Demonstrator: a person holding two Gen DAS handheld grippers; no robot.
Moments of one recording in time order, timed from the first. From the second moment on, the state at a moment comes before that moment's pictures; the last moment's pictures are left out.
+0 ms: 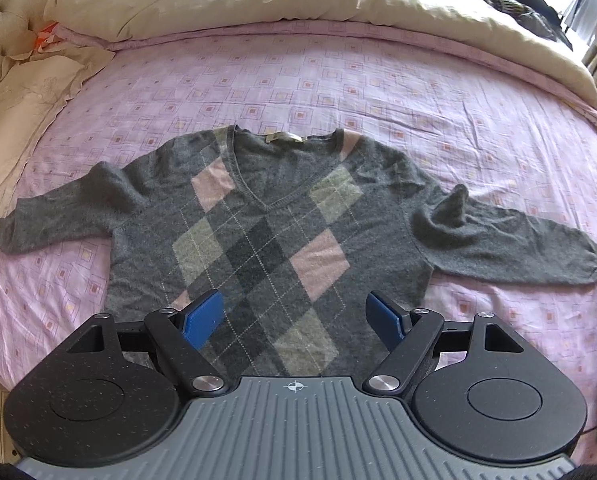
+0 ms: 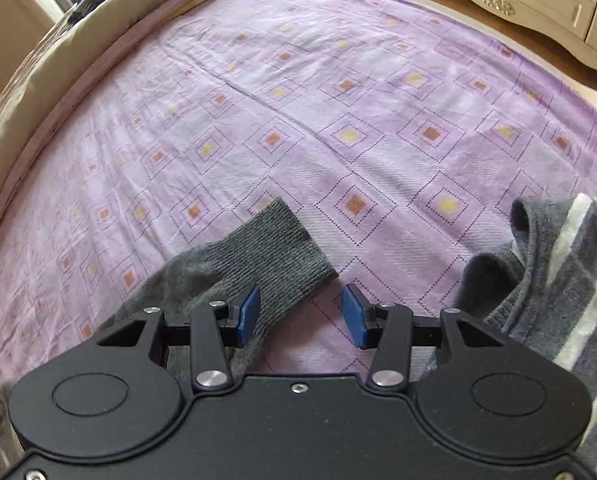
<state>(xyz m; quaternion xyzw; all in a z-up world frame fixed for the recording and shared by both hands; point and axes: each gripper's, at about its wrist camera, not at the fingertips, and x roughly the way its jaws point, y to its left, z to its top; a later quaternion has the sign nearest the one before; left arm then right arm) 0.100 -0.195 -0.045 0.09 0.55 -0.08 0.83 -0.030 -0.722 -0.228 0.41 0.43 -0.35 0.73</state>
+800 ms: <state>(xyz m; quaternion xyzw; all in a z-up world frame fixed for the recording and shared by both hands) 0.135 -0.145 -0.065 0.08 0.56 -0.10 0.82 -0.017 -0.653 -0.093 0.30 0.34 -0.35 0.82</state>
